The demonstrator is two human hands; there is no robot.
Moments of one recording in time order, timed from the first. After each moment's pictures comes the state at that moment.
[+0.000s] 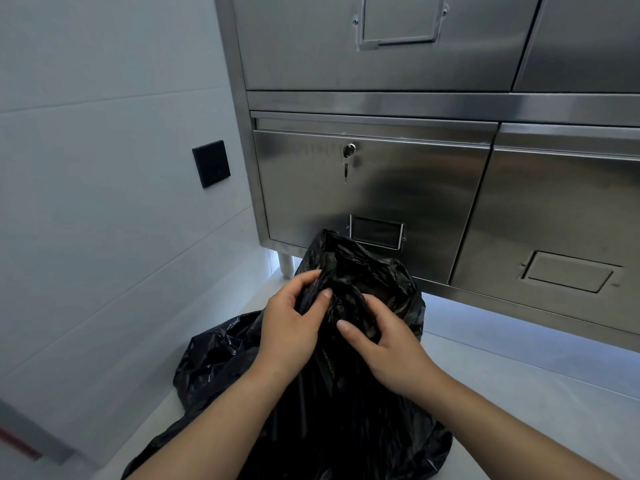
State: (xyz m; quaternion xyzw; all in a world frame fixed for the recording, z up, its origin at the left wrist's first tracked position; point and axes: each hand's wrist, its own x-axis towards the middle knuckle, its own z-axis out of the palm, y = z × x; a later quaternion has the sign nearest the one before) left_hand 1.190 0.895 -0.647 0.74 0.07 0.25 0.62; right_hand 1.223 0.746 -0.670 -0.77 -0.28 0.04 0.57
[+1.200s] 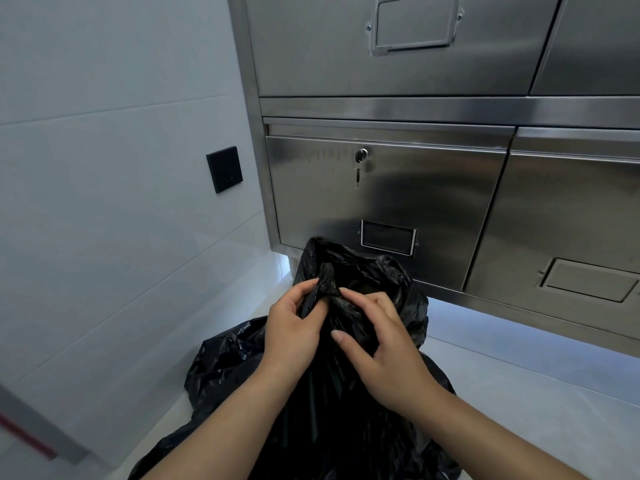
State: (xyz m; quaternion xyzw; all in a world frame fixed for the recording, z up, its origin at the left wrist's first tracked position) left_hand 1.190 0.906 -0.648 0.70 0.11 0.21 0.67; right_hand 1.210 0.766 -0.660 -0.78 -0.34 -0.07 0.53
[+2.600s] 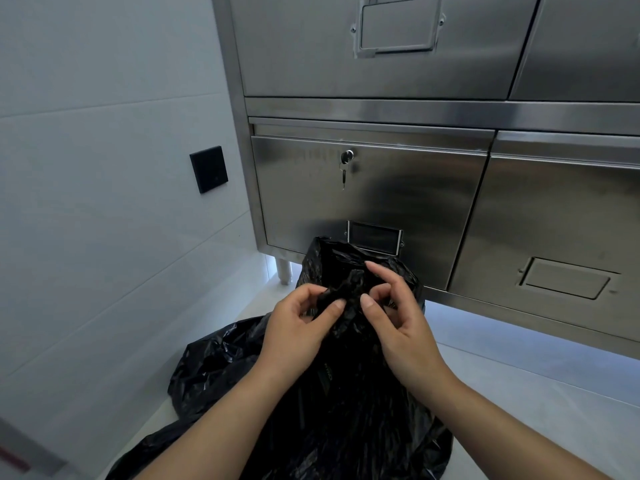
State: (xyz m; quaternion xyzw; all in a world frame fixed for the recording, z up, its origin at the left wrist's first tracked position) left_hand 1.189 0.892 -0.640 0.73 0.03 0.16 0.66; right_hand 1.223 0.744 -0.648 -0.71 -0.25 -0.05 0.66
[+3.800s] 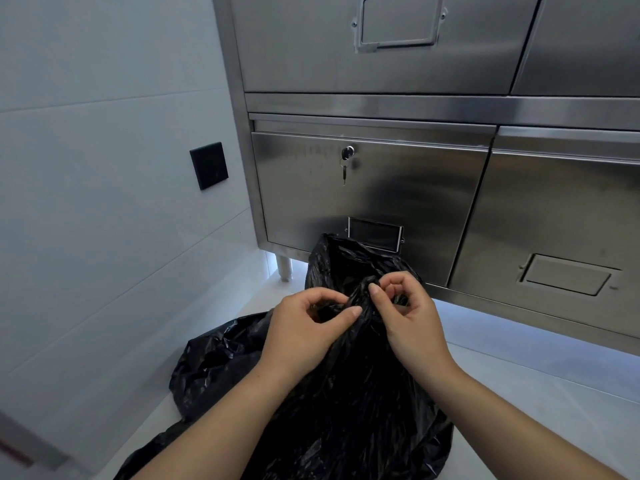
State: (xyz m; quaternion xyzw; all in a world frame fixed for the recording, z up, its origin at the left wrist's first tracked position) left_hand 1.186 0.889 -0.638 0.80 0.04 0.18 0.57; right_hand 1.238 0.744 -0.654 -0.72 -0.16 -0.09 0.67
